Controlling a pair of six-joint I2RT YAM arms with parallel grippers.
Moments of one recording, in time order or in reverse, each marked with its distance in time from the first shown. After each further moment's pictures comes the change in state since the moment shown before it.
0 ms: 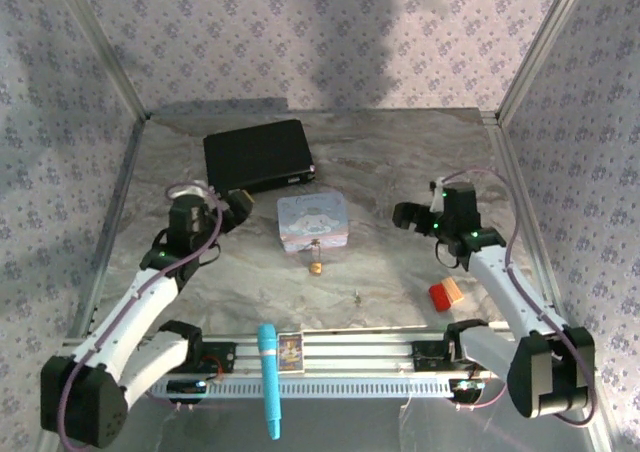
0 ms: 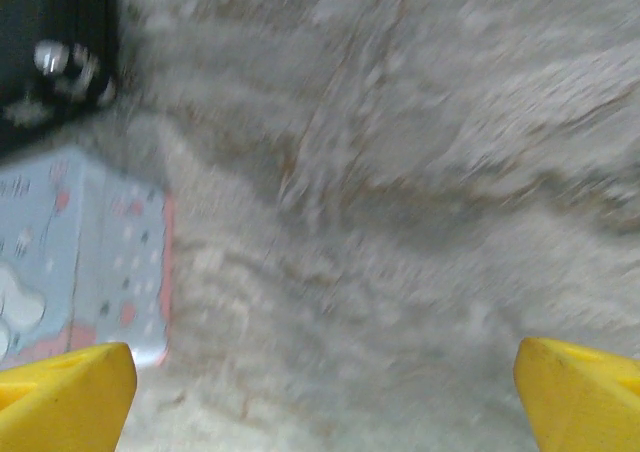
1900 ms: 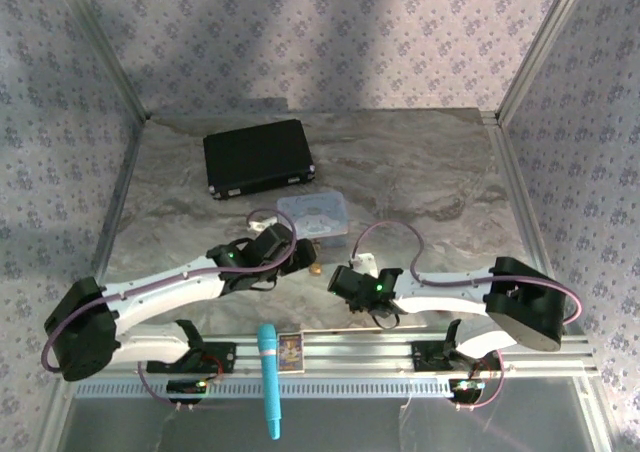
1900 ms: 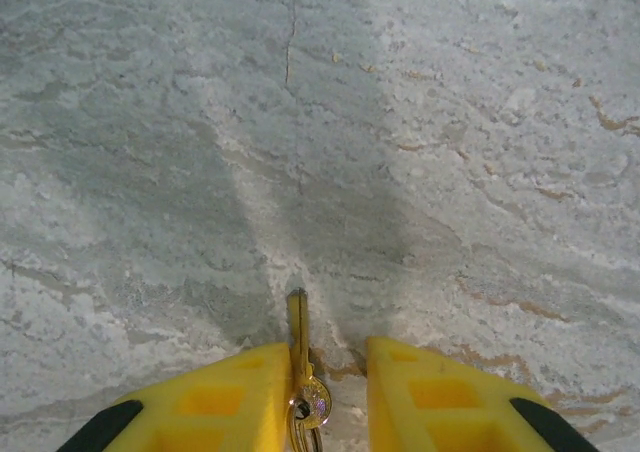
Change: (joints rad) left arm -0.617 0.285 0.095 -0.188 -0.217 -0.331; right arm 0.969 0.364 -0.048 -0.104 0.473 0.626
